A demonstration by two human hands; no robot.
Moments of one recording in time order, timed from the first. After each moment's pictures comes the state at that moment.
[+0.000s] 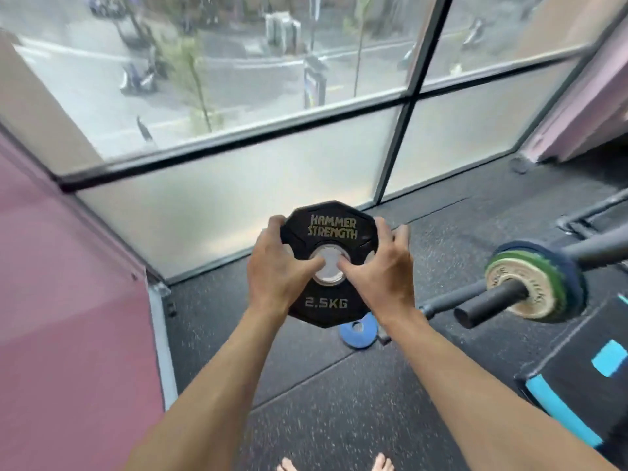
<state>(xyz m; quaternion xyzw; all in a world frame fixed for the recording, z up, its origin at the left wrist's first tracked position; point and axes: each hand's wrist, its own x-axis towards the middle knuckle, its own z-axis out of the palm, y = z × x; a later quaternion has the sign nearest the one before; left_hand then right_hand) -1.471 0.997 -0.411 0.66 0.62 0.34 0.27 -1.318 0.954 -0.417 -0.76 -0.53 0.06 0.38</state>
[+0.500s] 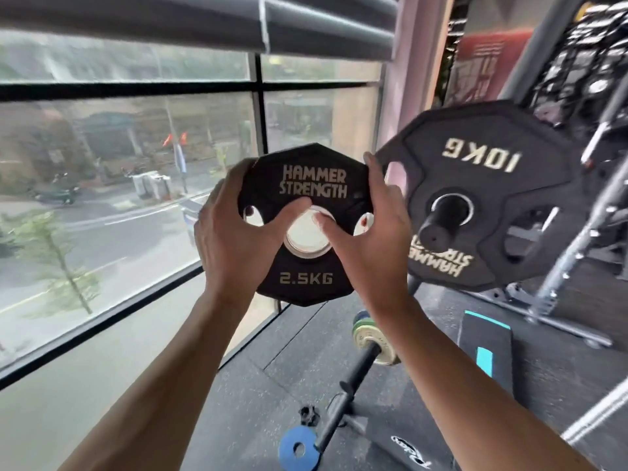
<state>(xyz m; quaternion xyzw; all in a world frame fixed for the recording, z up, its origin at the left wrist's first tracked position) -1.349 0.933 -0.106 0.73 0.29 0.58 0.21 -1.227 0.833 -0.125 -0.64 -0.42 -0.20 0.61</state>
